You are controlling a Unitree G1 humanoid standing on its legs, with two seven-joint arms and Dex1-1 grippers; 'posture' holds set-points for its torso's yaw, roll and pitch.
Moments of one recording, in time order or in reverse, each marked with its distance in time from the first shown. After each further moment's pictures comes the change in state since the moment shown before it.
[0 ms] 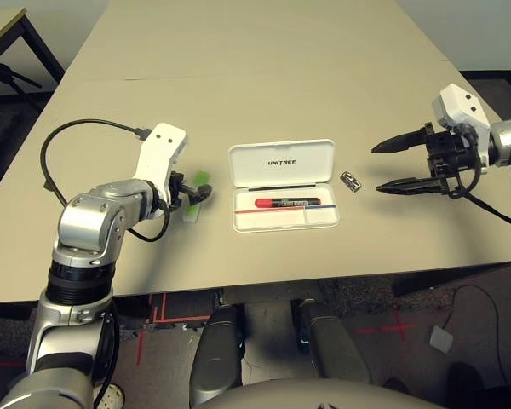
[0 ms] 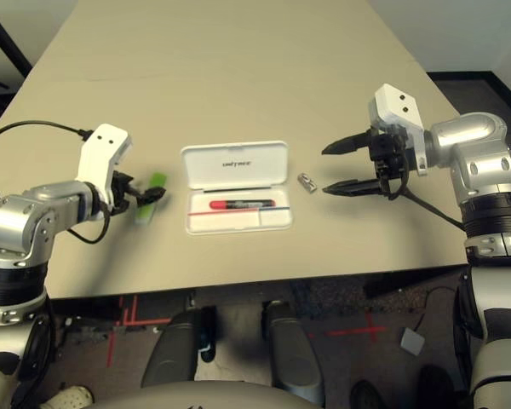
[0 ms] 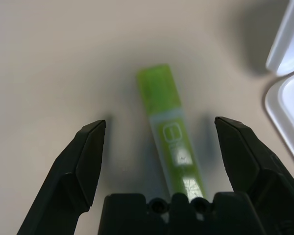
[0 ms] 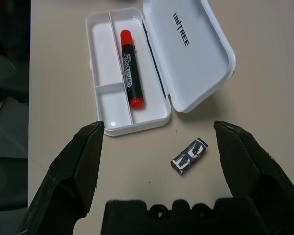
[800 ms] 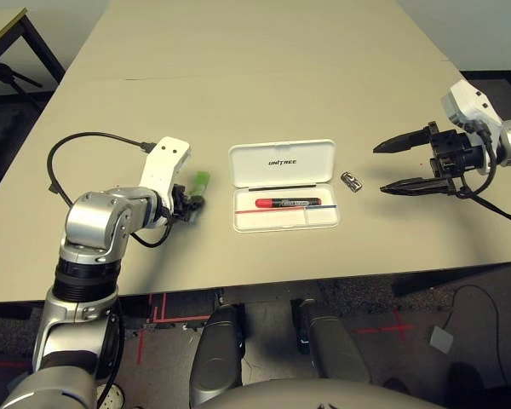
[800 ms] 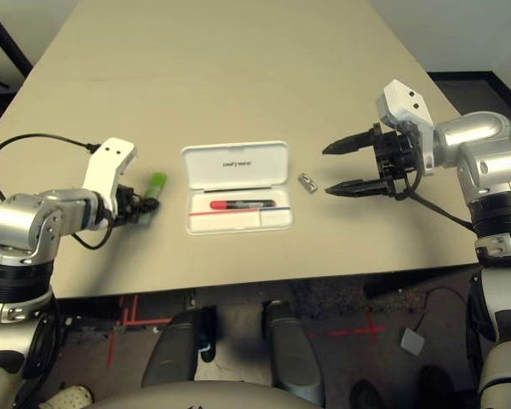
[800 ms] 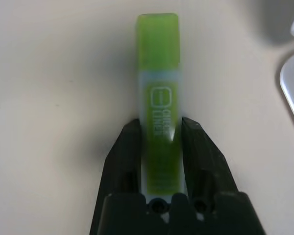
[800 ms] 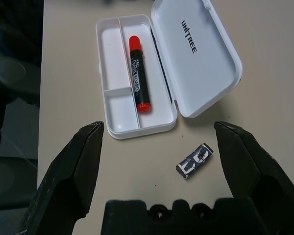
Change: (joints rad) left arm -0.007 -0.030 -0.016 0.044 -0.006 0.056 0.008; right arm -0.004 -0.029 0.045 0.001 0.058 -0.012 0.001
